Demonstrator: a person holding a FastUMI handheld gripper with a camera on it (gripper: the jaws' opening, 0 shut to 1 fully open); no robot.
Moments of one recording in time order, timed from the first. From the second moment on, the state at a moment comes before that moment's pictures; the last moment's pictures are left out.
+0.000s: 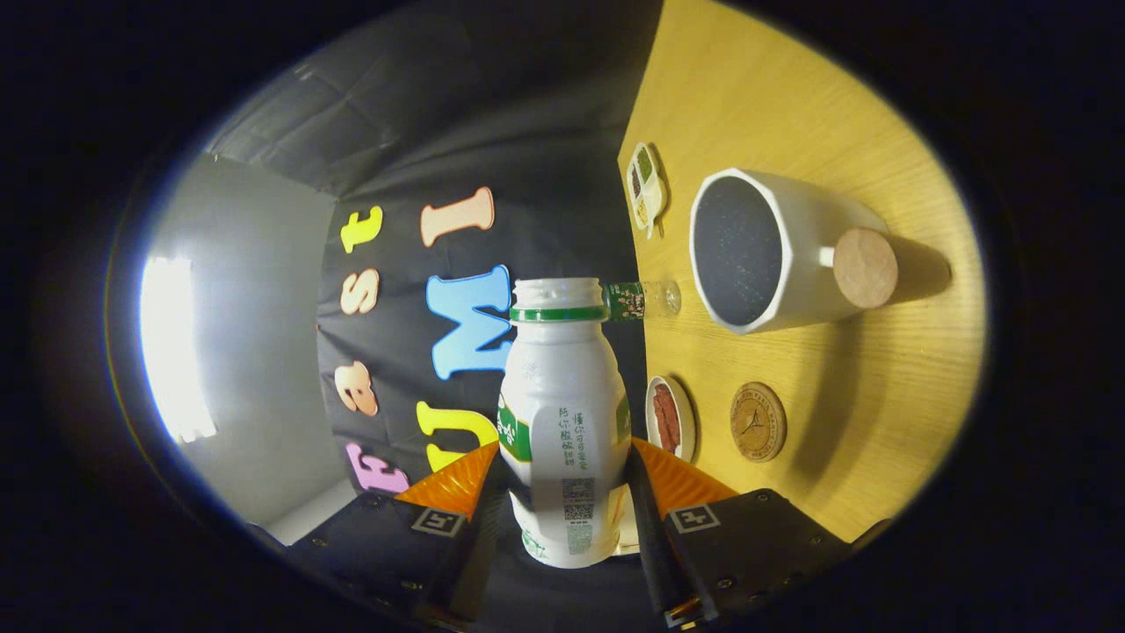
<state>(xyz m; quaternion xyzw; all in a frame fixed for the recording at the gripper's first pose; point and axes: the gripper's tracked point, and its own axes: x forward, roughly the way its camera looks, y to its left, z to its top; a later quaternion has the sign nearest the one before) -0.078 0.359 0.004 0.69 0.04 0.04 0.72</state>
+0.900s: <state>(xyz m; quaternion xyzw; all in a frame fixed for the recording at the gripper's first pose) -0.048 0.375 -0.028 0.03 0.05 0.02 1.00</state>
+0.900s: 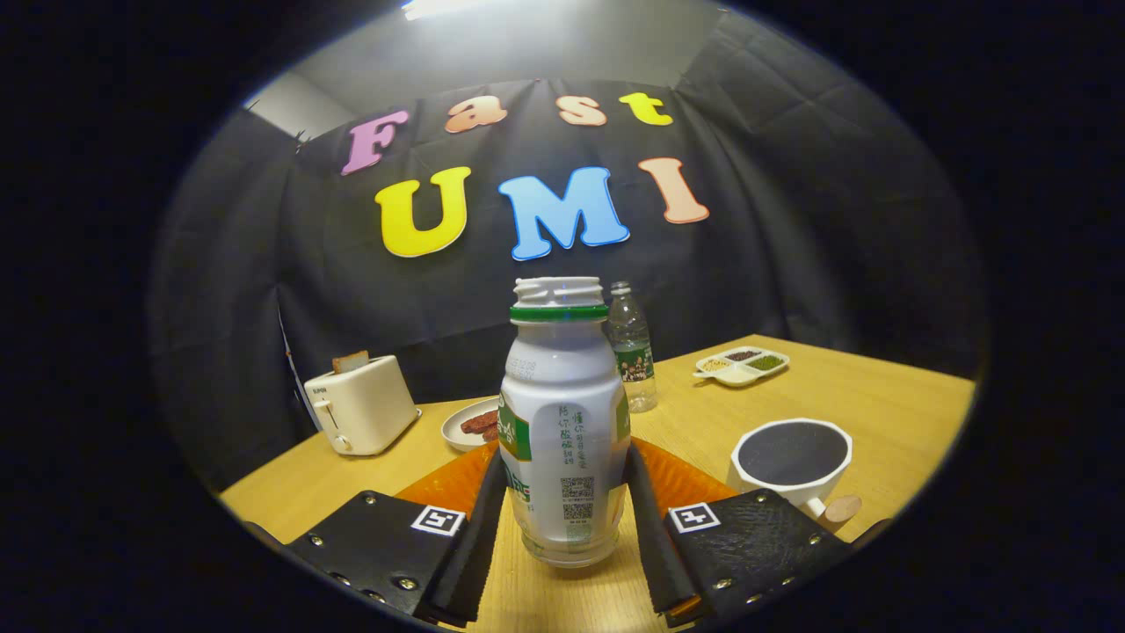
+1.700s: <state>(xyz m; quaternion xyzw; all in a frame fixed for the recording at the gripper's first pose) 0.014 0.396 -0.028 -0.03 0.03 0.02 1.00</state>
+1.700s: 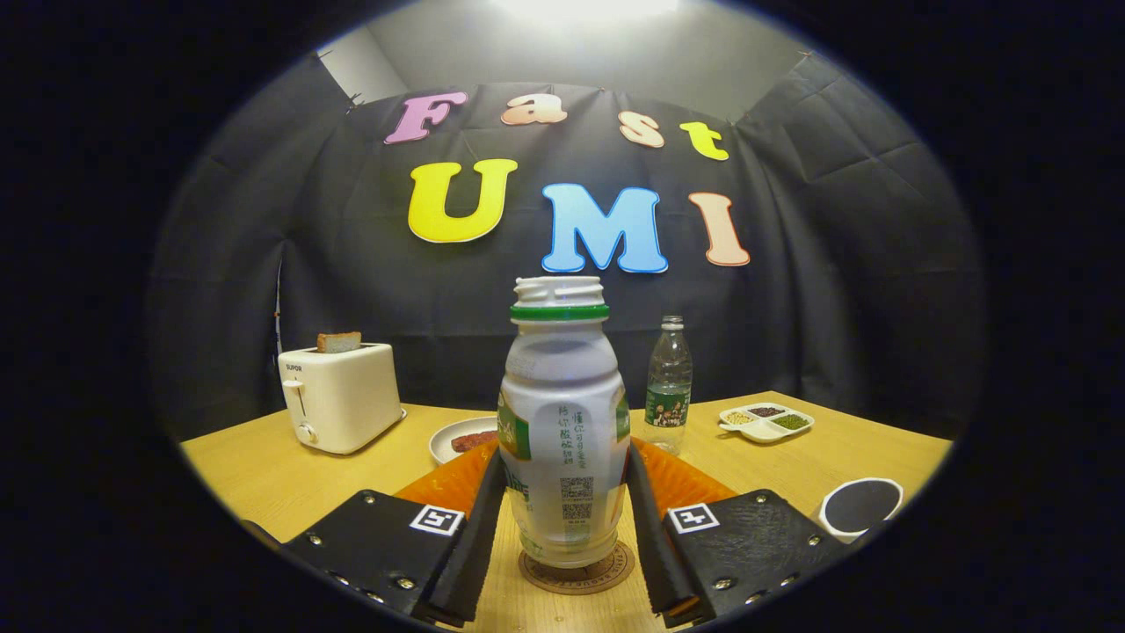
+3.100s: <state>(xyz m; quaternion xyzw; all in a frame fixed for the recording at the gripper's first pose) -0.004 0.408 -0.018 -0.04 0.02 0.07 1.00</state>
